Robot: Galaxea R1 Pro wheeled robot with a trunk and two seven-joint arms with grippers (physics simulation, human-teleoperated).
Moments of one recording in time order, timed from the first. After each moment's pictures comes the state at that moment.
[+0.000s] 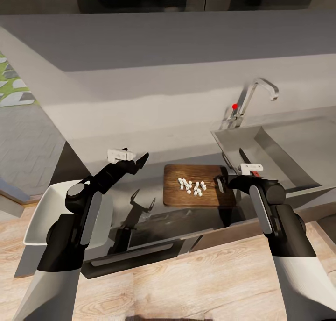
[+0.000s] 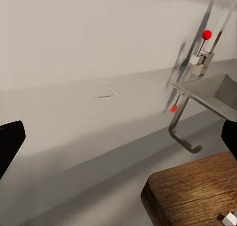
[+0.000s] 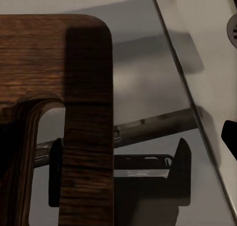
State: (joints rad) left arm -0.67 -0.05 -0.05 -1.59 0.09 0.43 -0.37; right arm -0.74 -0.11 0.03 -1.48 -0.18 1.00 -0.09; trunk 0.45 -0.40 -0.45
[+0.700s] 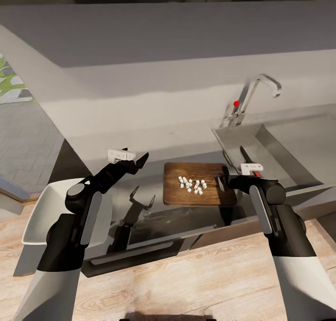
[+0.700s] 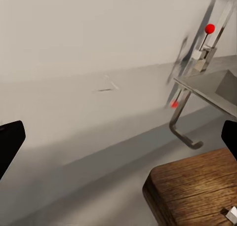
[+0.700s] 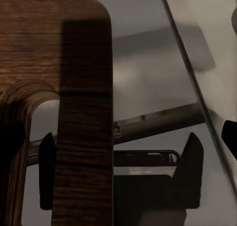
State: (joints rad) left arm -0.67 -0.05 -0.05 -1.59 0.09 0.43 -0.37; right arm -0.74 -0.11 0.03 -1.48 -0.18 1.00 -0.09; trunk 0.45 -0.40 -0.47
